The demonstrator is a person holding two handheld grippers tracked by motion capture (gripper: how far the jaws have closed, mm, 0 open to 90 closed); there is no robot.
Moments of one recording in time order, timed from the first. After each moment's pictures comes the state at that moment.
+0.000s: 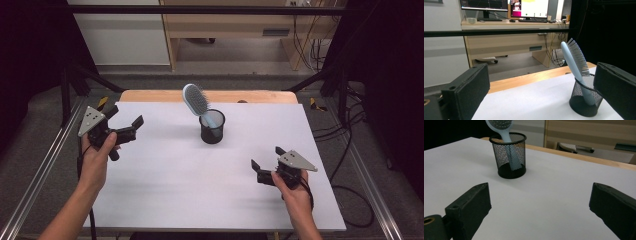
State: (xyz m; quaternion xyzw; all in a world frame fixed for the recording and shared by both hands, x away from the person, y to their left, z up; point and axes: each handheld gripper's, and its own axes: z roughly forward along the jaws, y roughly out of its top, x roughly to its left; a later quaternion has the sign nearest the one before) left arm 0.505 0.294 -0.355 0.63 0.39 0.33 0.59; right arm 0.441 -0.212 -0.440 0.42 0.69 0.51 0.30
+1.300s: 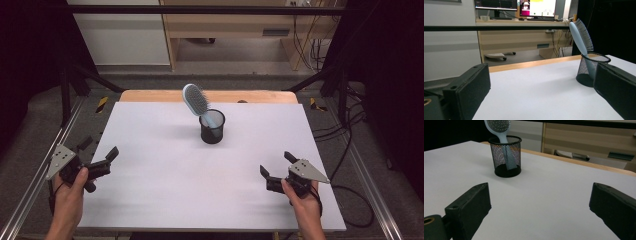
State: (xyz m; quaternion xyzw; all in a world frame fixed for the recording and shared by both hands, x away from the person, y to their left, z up) left arm 0.433 0.351 -0.406 0.61 0.40 0.35 0.58; right arm 0.423 -0.232 -0.449 0.40 0.68 0.52 0.32
